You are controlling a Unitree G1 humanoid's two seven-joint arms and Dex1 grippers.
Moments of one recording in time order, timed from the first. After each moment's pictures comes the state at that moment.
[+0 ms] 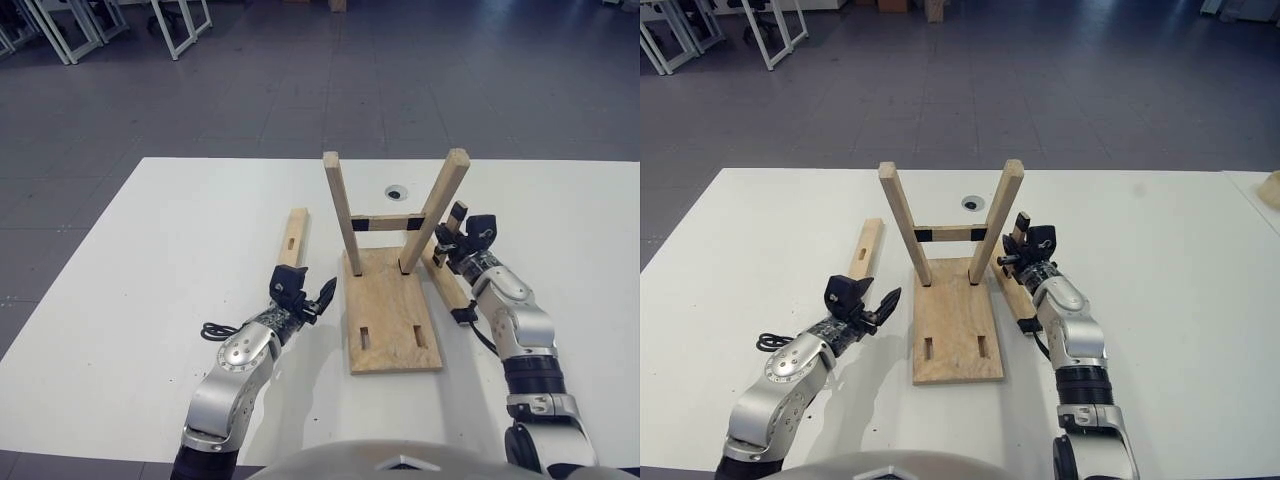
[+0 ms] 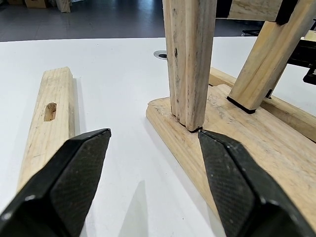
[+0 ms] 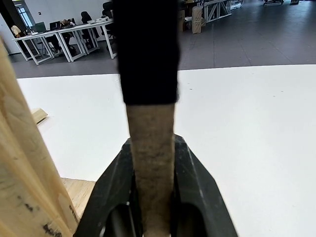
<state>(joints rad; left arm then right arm) 0.19 0.20 -0.16 -0.47 -0.22 0.54 -0.23 -0.28 -0.20 -0.06 0.18 0.27 0.31 0.30</state>
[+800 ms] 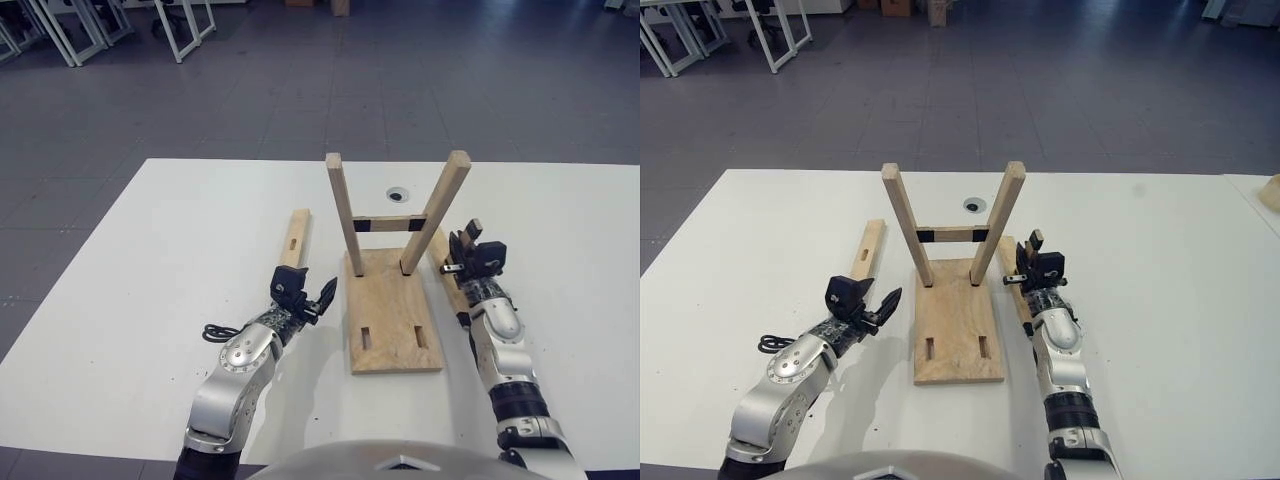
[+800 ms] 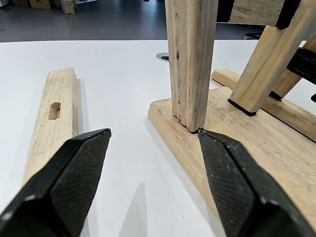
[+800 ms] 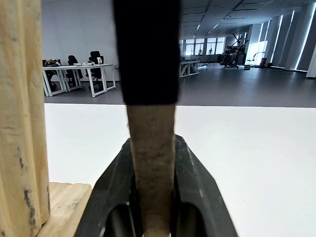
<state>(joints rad) 0.20 0.19 -0.16 -0.47 -0.21 0.54 -0.22 -0.08 -0.14 -0.07 0.31 0.18 -0.25 0.21</state>
